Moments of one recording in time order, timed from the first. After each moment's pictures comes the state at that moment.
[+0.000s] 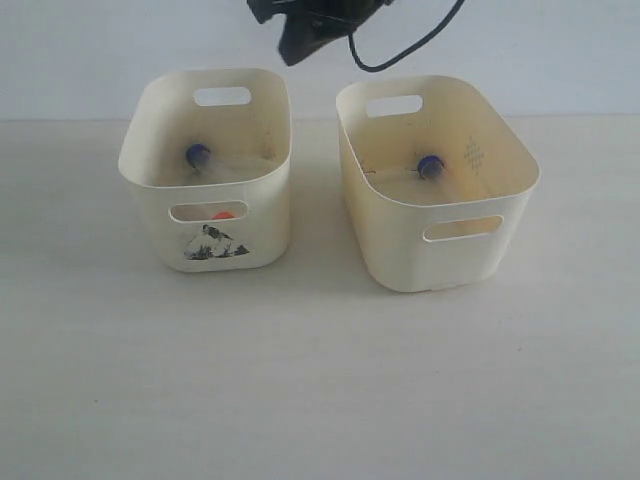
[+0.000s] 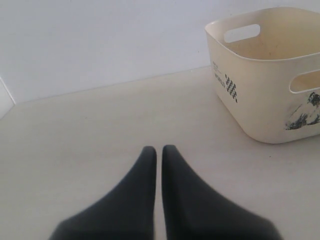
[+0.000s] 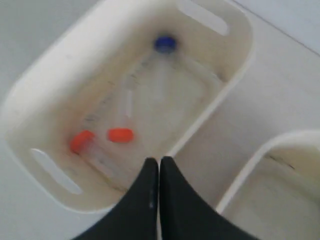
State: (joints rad) left arm -0.04 0.00 0.00 0.21 0.27 -0.02; right arm 0.35 2.13 -2.19 0.37 1.12 -0.34
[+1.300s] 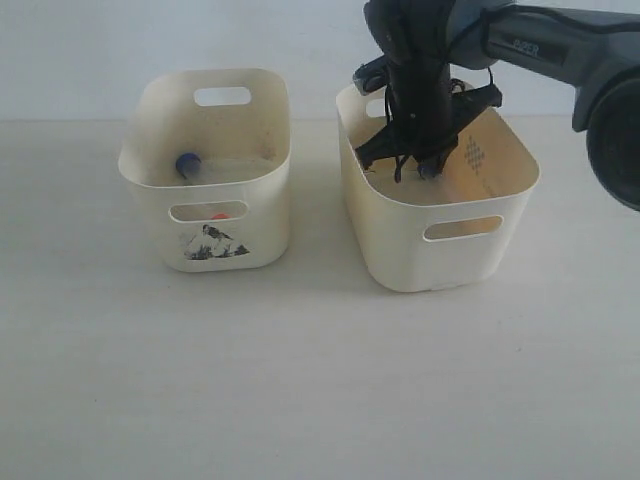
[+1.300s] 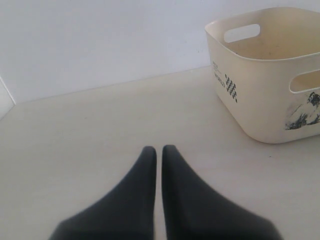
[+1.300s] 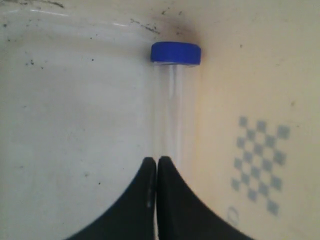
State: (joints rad) left arm -0.04 0.00 0.00 0.21 0.27 -0.02; right arm 0.35 2.37 -2.09 -0.39 1.22 0.25
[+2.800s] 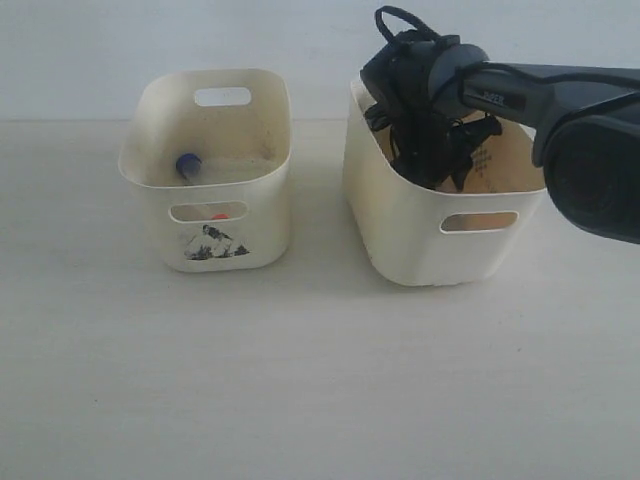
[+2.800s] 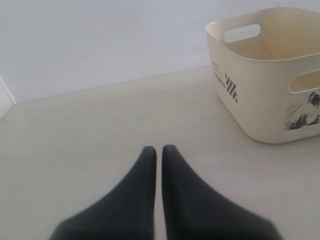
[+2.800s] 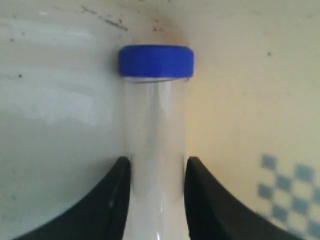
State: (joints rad) left arm -0.04 0.00 0.00 0.21 0.27 -0.02; right arm 0.34 2.51 -2.11 -0.50 1.18 0.32
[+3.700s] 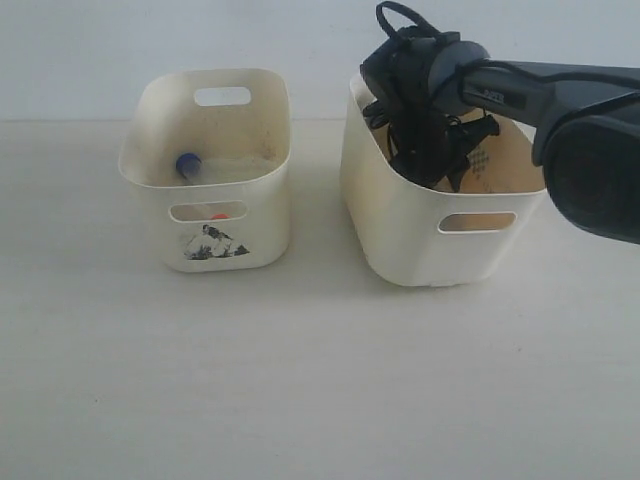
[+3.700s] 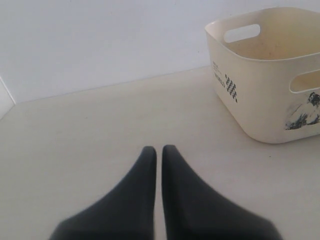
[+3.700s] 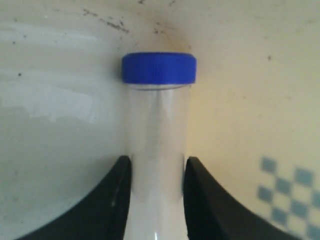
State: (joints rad) left arm -0.04 0.00 0.00 0.21 0.27 -0.02; right arm 0.34 2.51 -2.13 -0.46 1.20 0.31
